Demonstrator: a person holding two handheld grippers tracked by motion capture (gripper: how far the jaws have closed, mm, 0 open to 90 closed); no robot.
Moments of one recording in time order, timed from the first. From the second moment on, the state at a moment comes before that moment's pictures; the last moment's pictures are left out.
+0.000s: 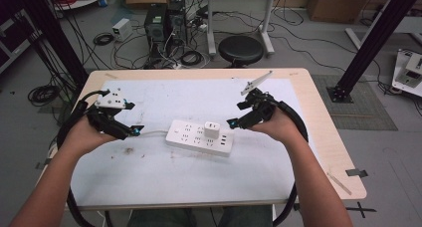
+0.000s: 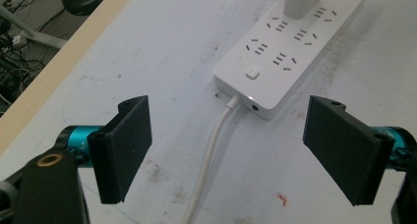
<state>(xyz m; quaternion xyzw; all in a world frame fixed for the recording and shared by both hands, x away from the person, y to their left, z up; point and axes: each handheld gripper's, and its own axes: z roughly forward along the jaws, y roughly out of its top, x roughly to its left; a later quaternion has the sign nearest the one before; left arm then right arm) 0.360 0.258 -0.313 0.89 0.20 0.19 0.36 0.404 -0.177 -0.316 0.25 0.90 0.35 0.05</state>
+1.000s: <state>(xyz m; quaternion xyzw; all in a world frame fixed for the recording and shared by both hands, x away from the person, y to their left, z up) 0.363 0.271 -0.325 0.88 0.22 0.18 0.38 0.391 -0.208 -0.326 0.28 0.90 0.34 0.06</state>
